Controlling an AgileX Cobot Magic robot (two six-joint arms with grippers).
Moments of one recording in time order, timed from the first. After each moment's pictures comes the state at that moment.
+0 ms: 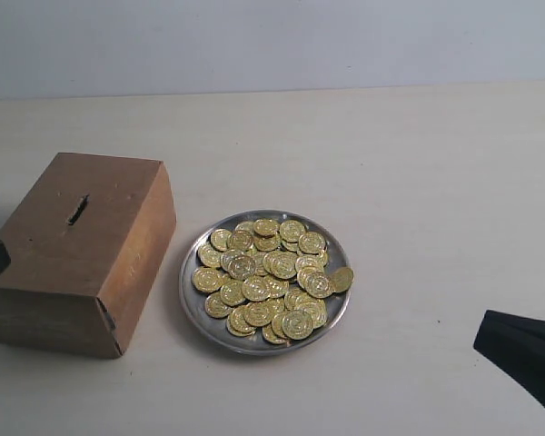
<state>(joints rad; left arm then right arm) -0.62 0.55 0.00 -0.05 -0.31 -0.08 0.96 0.22 -0.03 -0.52 0.02 0.54</state>
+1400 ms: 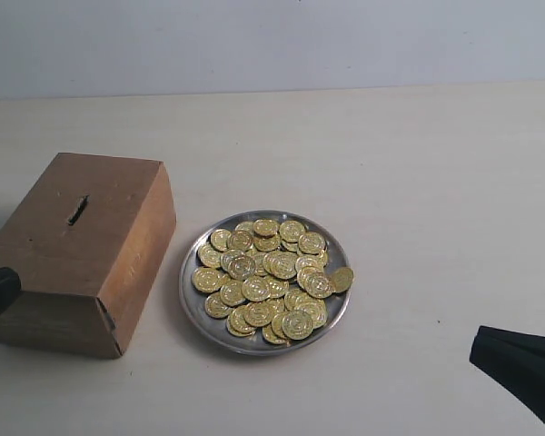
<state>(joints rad) -0.62 0.54 0.00 0.02 -0.18 -0.04 0.96 0.22 0.00 -0.44 0.06 0.46</state>
